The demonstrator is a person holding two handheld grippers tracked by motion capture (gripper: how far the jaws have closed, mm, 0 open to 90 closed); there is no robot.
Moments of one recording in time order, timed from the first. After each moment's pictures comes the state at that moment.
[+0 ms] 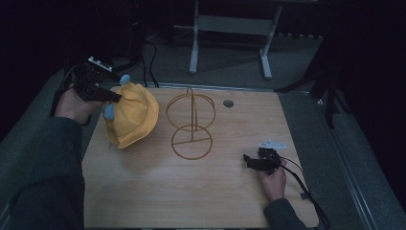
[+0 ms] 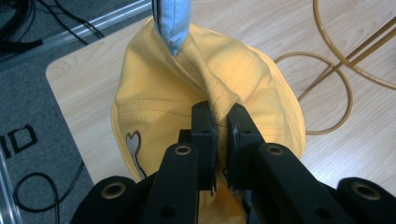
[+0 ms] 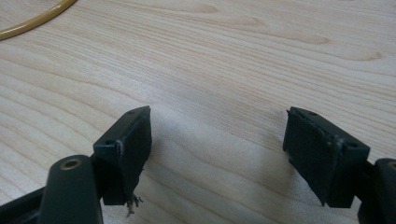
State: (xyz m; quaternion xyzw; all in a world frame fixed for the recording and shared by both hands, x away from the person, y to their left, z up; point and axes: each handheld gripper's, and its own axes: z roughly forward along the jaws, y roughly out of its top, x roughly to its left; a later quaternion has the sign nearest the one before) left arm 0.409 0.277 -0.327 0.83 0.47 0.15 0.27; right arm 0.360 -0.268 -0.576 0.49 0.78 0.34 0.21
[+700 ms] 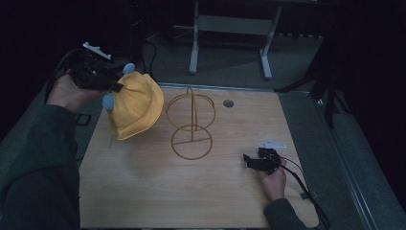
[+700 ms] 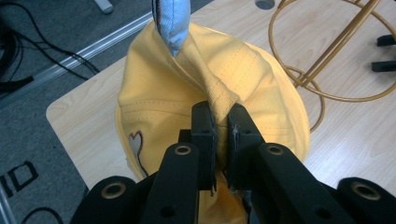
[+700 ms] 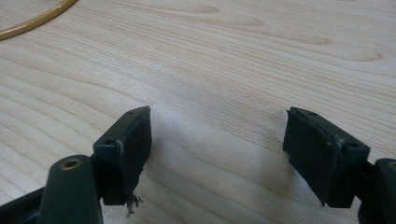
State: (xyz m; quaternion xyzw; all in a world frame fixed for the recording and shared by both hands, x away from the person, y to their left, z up) left arm 0.410 0.272 -0.290 0.85 0.41 0.15 0.29; right arm 0.360 -0.268 -0.576 0.48 0.78 0.34 0.21
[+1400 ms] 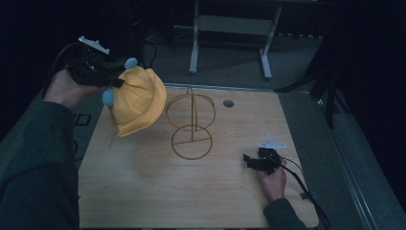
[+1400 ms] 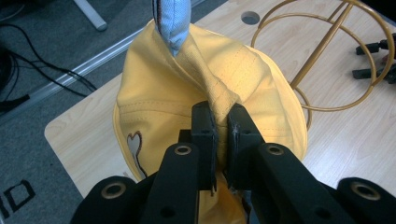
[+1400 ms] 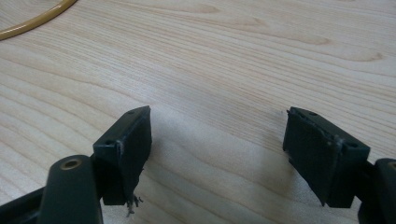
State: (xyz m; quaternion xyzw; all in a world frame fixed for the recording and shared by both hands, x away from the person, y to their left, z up) left arm 0.405 0.268 -0.274 0.85 0.38 0.15 0.32; right arm 0.360 -0.268 -0.576 0.48 0.78 0.34 0.21
